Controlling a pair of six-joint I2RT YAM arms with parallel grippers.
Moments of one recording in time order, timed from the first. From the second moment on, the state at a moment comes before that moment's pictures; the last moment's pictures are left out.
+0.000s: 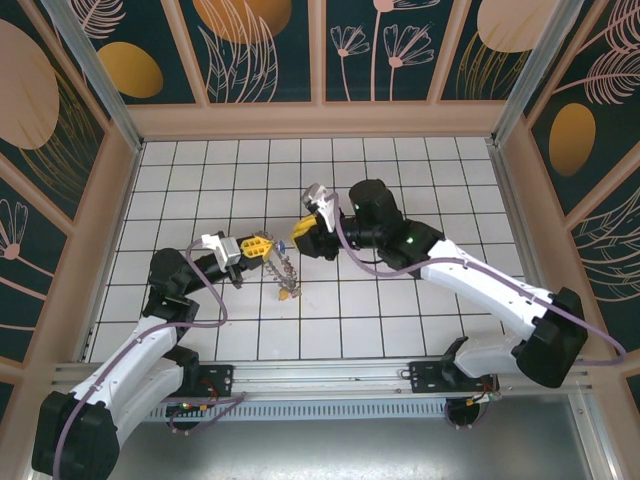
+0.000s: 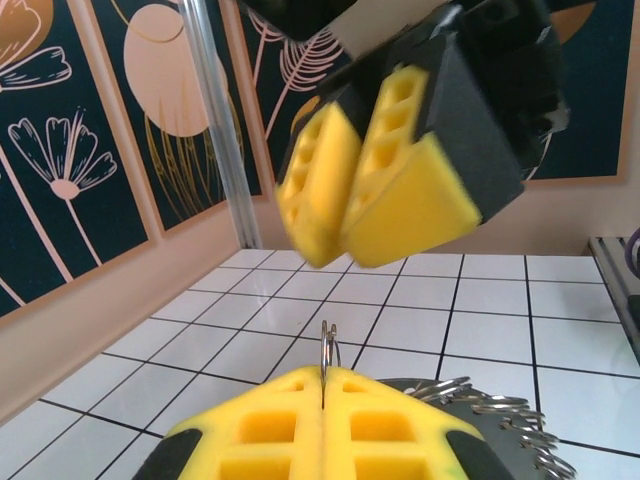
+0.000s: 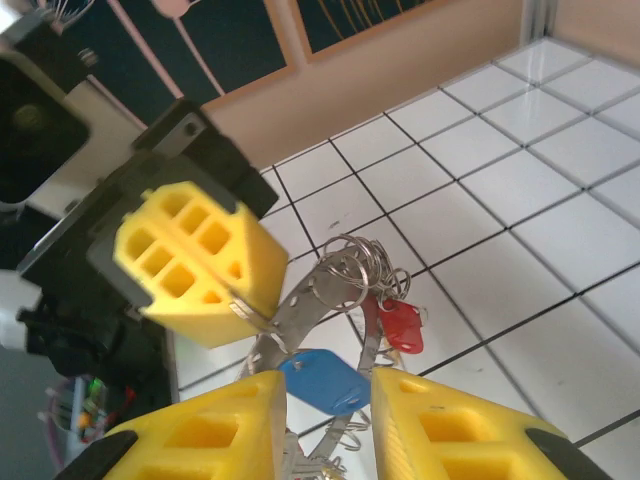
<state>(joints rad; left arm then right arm) -0.31 0.80 0.31 0.65 0.88 0.04 0.87 1.29 1.10 -0.21 -0.47 -0.01</state>
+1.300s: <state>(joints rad) -0.33 0.81 0.34 0.52 1.03 0.18 0.94 1.38 1.11 -0.27 -0.53 -0.62</state>
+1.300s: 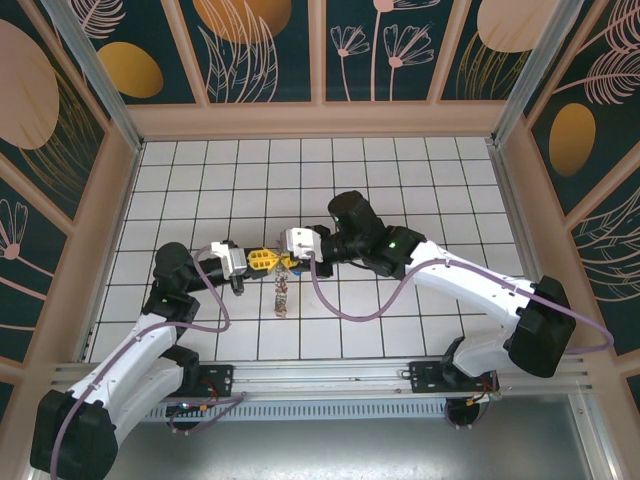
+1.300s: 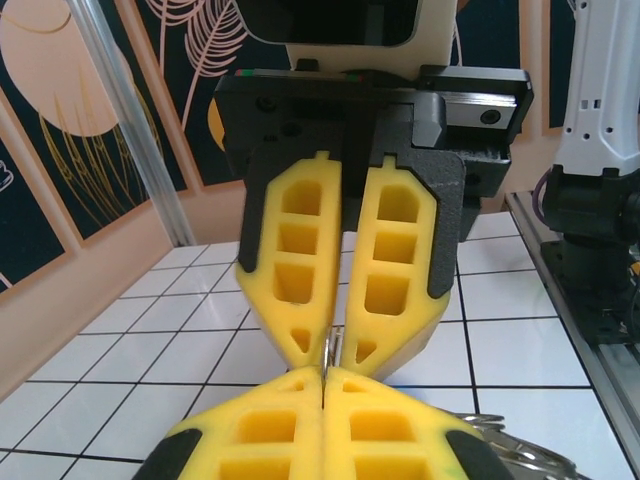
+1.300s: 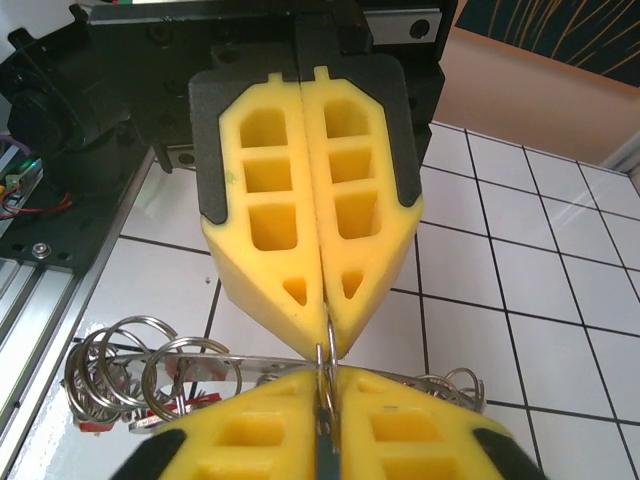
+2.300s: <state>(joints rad) -0.33 0.86 0.50 0.01 0.88 0.44 0.96 1.47 1.24 -0.51 -0.38 -0.63</state>
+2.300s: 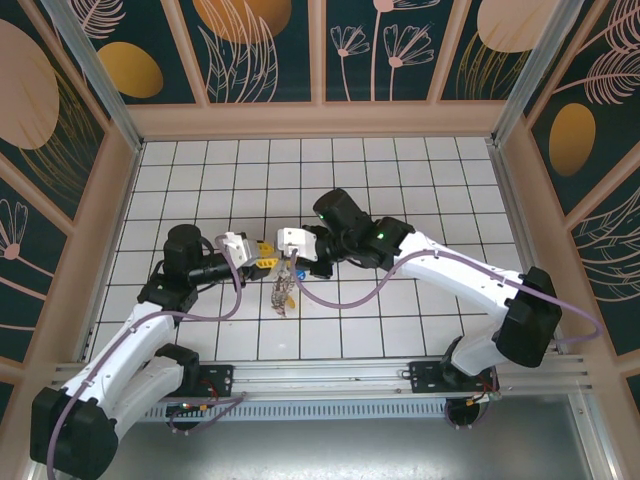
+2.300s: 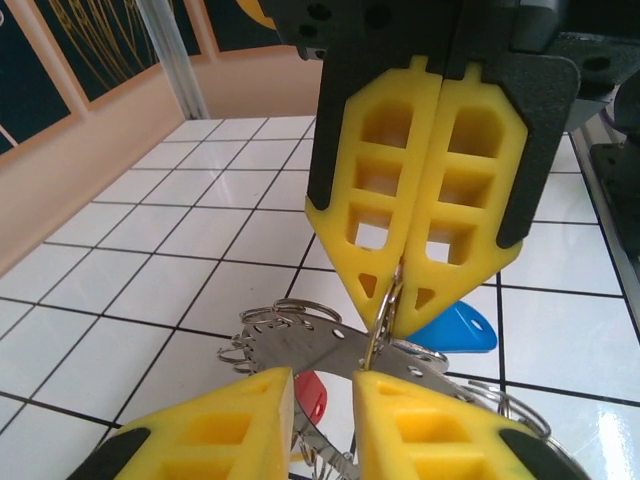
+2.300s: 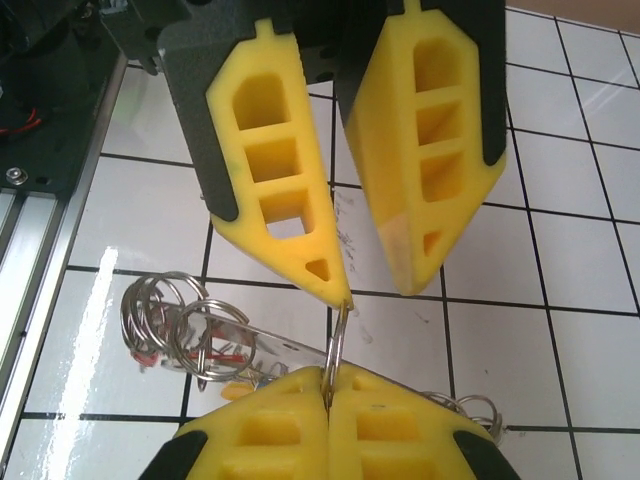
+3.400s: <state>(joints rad) -0.34 0.87 0.52 -0.04 0.97 0.50 0.97 1.51 1.26 -0.49 -0.41 -0.63</state>
